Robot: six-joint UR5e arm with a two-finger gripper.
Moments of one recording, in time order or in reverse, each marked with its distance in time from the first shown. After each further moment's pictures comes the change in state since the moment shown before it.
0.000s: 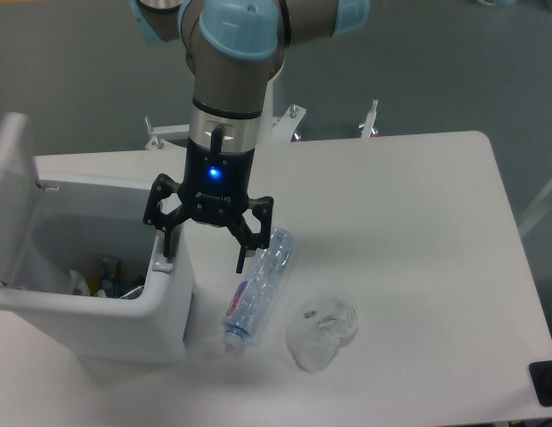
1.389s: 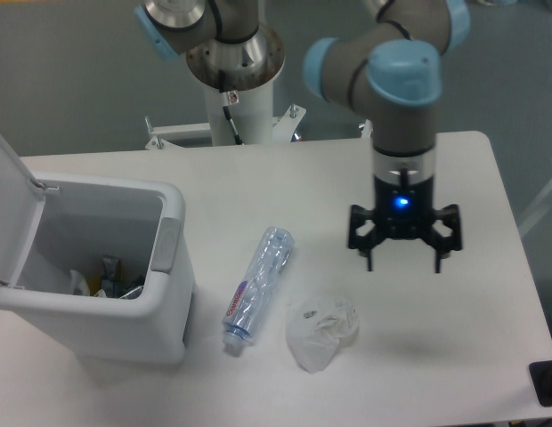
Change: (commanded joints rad) arm 0.370 -0.206 -0.038 0.040 0.271 0.581
